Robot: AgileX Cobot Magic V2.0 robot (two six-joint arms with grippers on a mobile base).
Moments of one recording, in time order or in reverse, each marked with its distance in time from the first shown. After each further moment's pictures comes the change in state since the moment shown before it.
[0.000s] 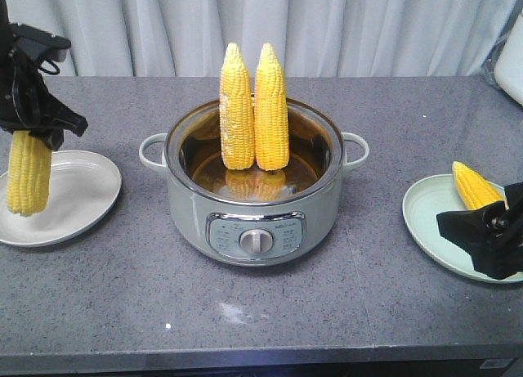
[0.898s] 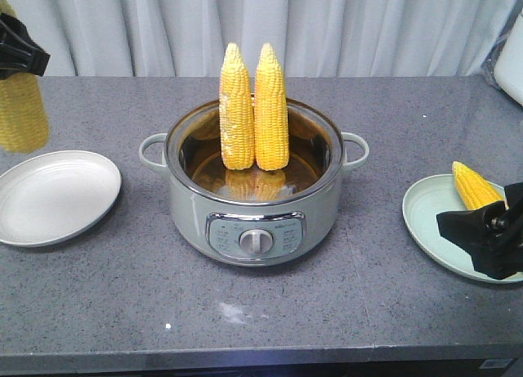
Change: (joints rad) left arm -0.068 -0.489 0.217 -0.150 -0.220 0.109; right arm 0.000 0.000 0.000 0.000 0.000 0.000
